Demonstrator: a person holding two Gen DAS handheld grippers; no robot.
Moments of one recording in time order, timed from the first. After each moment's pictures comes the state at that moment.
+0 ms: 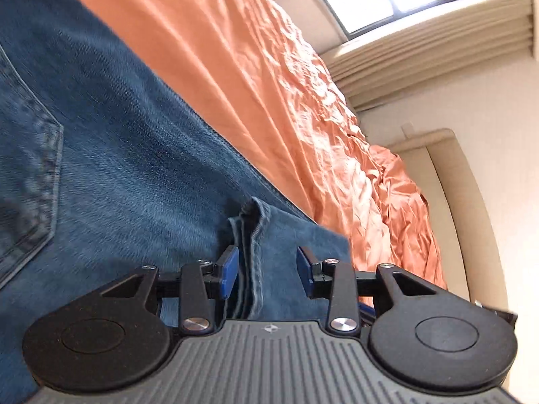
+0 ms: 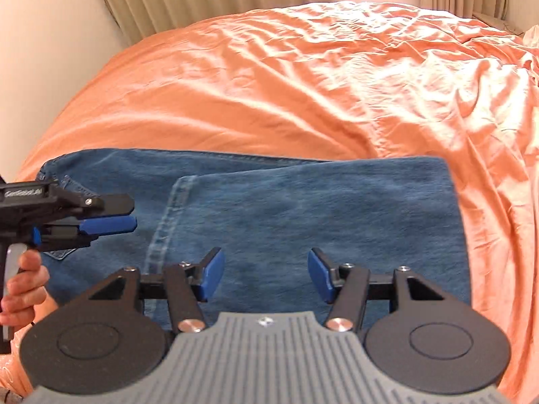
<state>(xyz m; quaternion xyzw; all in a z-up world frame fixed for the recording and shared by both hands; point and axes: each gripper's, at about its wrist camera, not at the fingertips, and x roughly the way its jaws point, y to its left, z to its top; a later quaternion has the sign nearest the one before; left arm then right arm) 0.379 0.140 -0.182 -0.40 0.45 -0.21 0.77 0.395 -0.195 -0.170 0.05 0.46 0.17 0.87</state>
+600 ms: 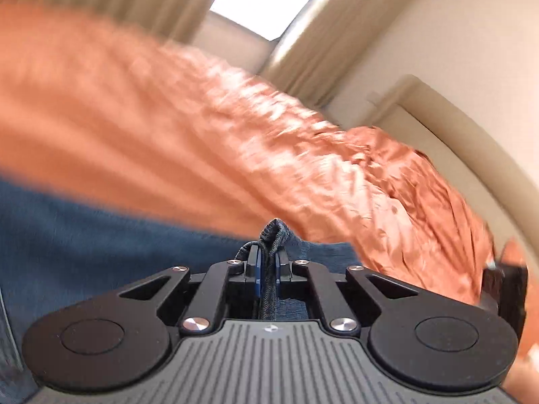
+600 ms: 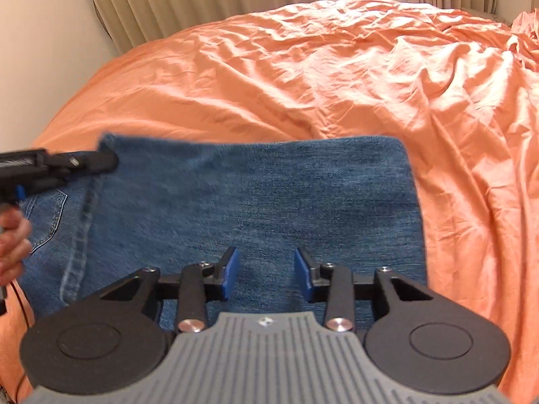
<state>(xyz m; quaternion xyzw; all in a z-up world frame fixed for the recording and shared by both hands) 0.364 0.073 -0.115 -0.16 0.32 -0.27 0.89 0.391 -0.254 -0.194 0.06 0.43 0.17 0.88</state>
